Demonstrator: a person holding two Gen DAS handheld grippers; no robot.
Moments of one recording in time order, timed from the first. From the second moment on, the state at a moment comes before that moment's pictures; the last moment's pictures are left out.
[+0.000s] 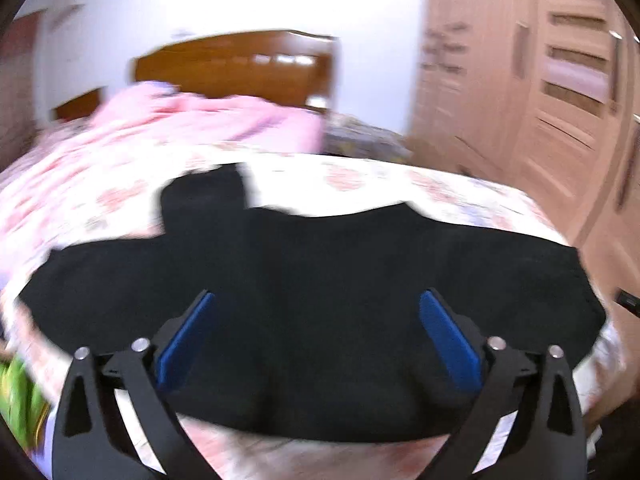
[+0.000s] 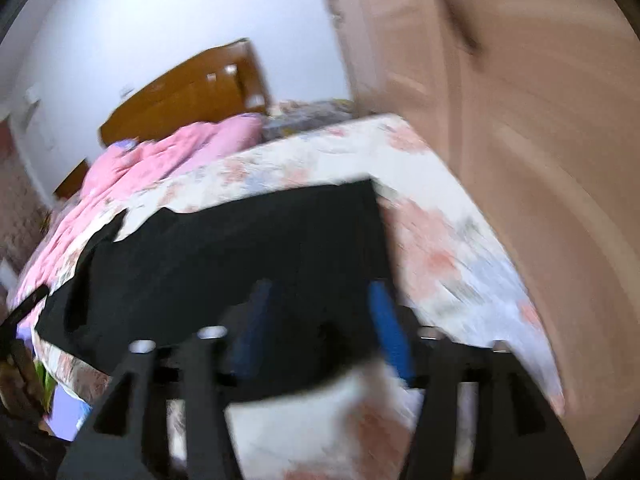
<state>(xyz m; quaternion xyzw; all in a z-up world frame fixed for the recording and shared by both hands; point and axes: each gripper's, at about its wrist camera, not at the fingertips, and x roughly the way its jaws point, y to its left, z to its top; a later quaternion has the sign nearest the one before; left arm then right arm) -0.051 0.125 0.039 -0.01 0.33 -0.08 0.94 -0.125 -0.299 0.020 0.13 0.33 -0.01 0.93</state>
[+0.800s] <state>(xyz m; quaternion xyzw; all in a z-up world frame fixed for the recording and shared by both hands) 0.135 -0.016 -0.047 0.11 0.45 -0.18 0.87 -0.025 -0.208 -0.030 -0.04 0.49 0.09 0.87</state>
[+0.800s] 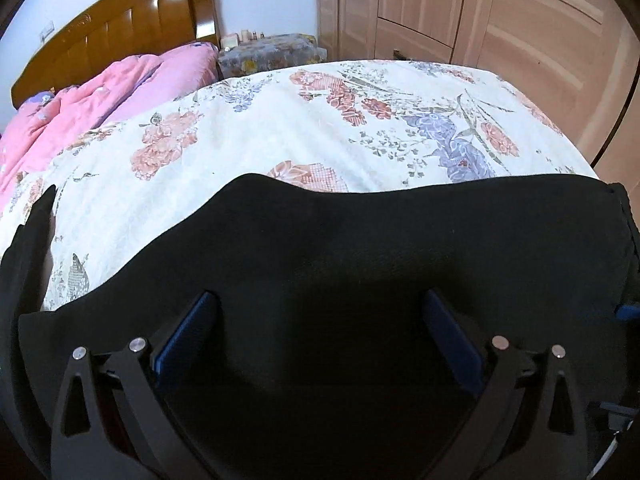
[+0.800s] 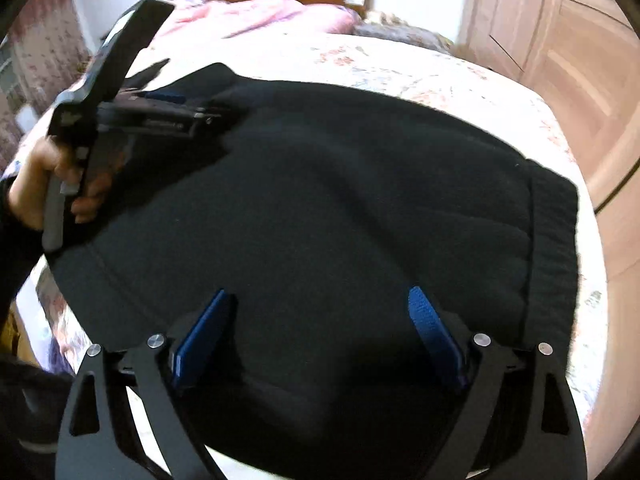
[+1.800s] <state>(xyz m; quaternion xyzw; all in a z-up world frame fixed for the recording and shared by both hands) 0.131 -0.016 -0.045 0.11 0.45 -0.18 0.87 -0.023 -0.214 -0.016 -0.08 0.46 -0.02 0.88</state>
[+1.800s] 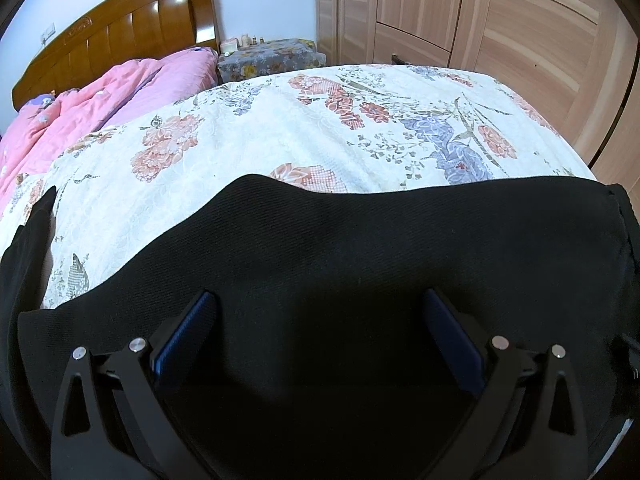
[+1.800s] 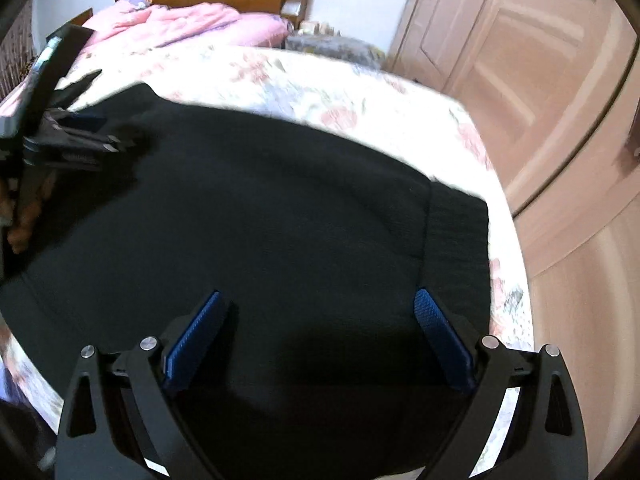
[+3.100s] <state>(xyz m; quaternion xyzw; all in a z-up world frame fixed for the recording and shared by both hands) 0.076 0.318 0.077 -0.08 0.37 0.10 0.92 -0.015 -0.180 -0.043 -0.05 0.47 0.08 0.88</state>
